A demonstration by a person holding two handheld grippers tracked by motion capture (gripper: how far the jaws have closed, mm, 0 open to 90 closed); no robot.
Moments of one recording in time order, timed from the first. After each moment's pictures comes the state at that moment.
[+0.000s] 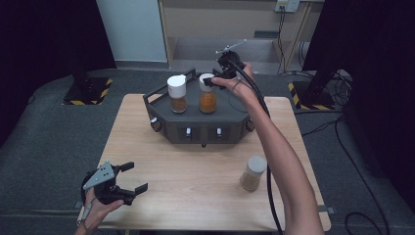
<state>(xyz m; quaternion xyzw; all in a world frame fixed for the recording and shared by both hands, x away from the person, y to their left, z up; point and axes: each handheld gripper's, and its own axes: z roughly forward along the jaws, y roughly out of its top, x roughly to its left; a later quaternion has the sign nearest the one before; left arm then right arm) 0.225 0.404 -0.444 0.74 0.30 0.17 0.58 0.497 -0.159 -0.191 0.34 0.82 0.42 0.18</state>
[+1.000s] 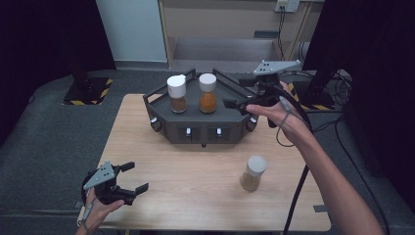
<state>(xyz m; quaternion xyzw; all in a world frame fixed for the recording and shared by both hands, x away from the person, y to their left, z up) 0.224 0.402 -0.444 0.74 0.30 0.17 0.58 0.381 -0.263 -0.192 0.21 0.80 0.55 0.15</state>
